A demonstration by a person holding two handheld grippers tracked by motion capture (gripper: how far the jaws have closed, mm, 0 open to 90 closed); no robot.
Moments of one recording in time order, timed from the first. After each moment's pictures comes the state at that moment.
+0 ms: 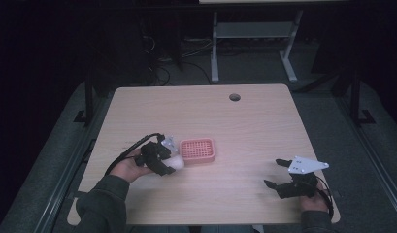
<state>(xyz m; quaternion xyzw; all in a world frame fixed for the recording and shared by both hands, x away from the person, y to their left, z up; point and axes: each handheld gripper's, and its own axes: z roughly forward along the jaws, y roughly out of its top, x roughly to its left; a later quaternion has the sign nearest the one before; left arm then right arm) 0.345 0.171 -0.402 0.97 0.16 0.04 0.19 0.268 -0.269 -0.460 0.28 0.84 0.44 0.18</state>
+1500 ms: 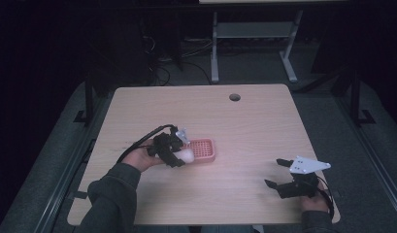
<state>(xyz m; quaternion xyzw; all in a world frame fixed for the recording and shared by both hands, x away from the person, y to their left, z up) 0.368 0.135 -0.389 0.97 0.13 0.04 0.18 0.267 -0.272 -0.459 0.29 0.83 0.44 0.18</state>
